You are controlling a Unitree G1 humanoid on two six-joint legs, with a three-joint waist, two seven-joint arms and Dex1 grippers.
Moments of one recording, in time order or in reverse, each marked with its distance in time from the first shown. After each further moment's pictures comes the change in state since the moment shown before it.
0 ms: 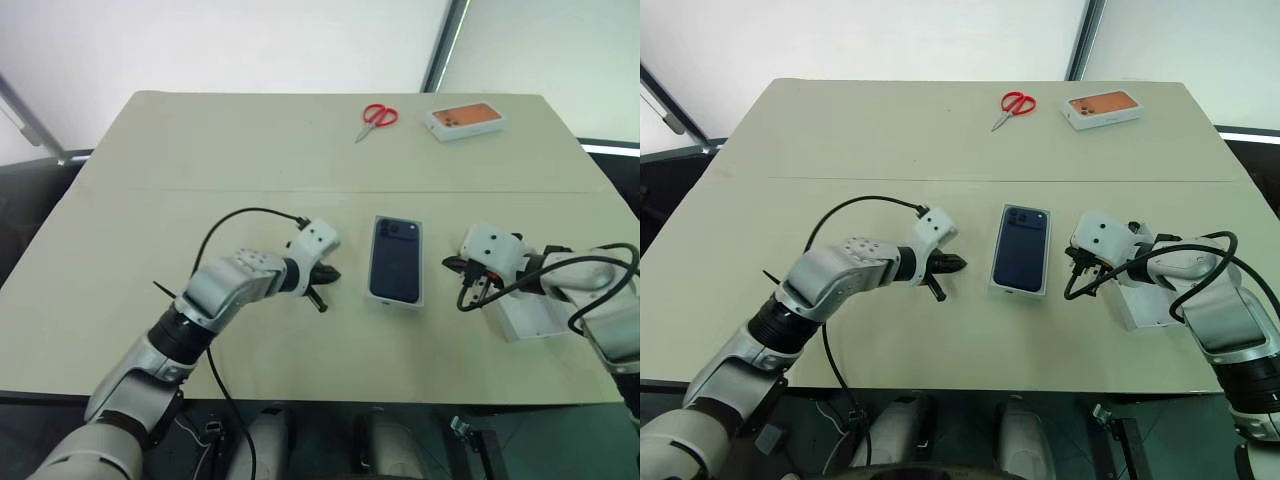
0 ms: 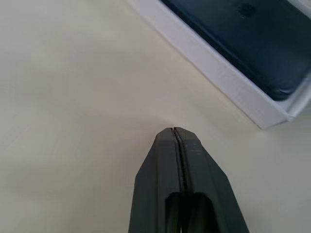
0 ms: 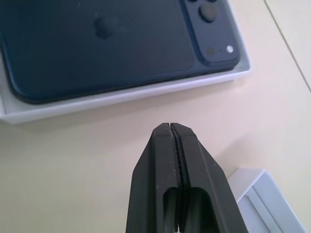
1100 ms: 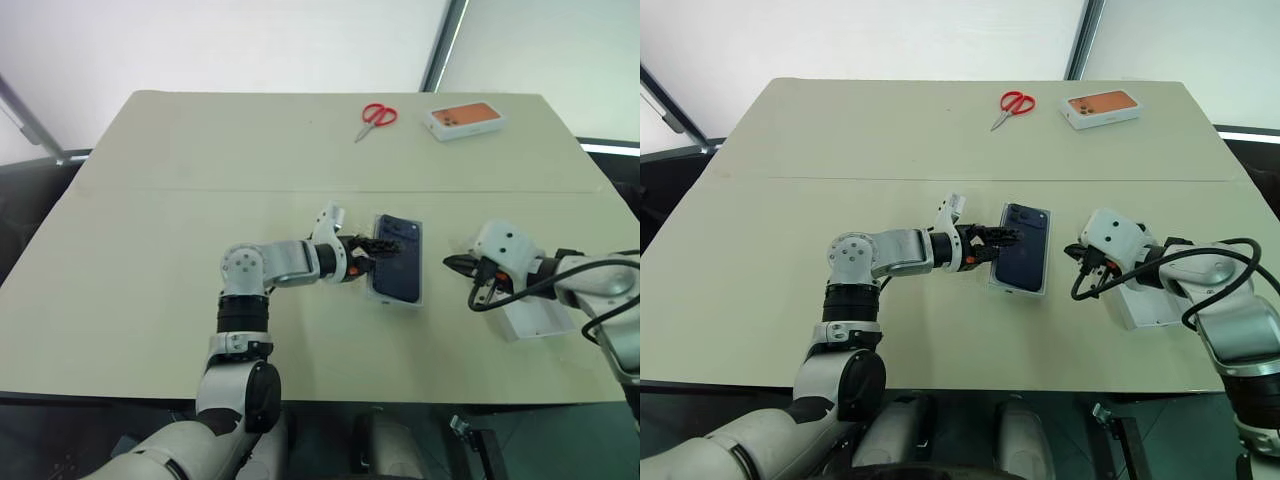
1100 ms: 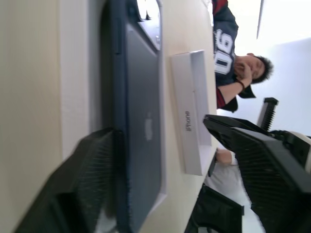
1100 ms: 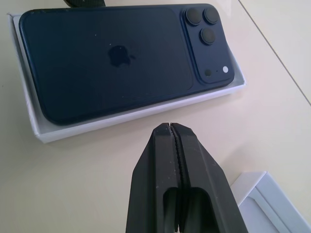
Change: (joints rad) left arm -0.099 -0.587 0.817 0.379 -0.656 0.430 0.700; right arm 0.054 0.024 -0.119 -0.077 0.107 0.042 0.019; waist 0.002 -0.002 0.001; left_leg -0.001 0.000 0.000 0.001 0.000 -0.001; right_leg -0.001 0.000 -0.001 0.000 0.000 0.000
